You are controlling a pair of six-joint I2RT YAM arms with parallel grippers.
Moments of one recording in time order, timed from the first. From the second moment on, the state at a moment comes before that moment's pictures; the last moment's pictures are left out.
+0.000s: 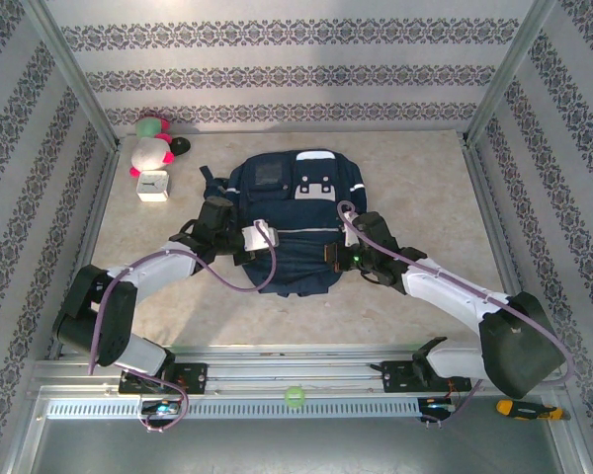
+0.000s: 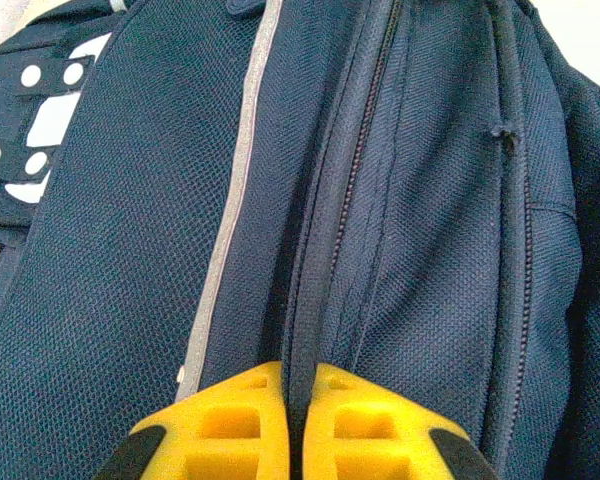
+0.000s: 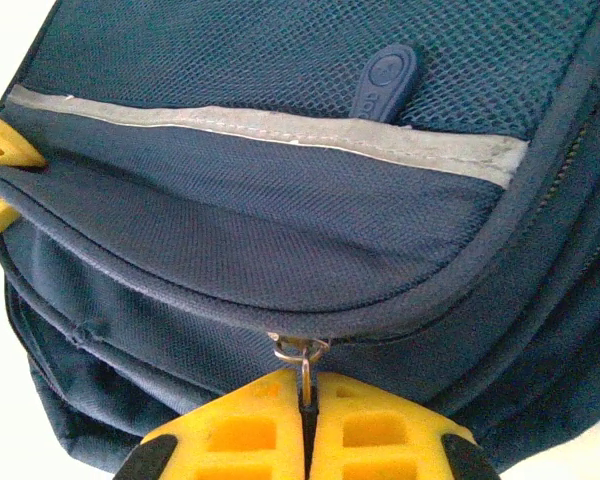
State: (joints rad) left arm -0.38 1.47 0.78 -0.04 0.51 0.88; right arm 0.54 1.27 0.67 -0.16 -0.25 0.46
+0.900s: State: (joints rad) left arm -0.63 1.71 1.09 -0.16 0.44 0.84; right arm 0.54 1.29 0.67 -0.14 -0.32 0.46
